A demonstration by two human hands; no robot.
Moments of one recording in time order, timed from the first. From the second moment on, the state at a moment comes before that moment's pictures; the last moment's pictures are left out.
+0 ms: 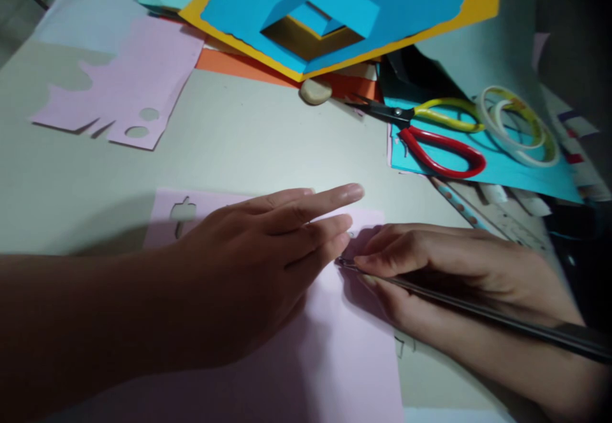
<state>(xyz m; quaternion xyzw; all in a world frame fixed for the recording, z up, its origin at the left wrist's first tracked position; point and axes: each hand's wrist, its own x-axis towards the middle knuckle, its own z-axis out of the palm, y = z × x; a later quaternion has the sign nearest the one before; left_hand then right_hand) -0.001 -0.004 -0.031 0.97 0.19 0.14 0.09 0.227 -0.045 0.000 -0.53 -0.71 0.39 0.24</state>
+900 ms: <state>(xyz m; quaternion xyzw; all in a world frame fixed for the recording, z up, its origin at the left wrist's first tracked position) 0.000 -0.005 -0.034 0.97 0.19 0.16 0.08 0.230 -0.046 -0.001 -0.54 -0.71 0.38 0.24</state>
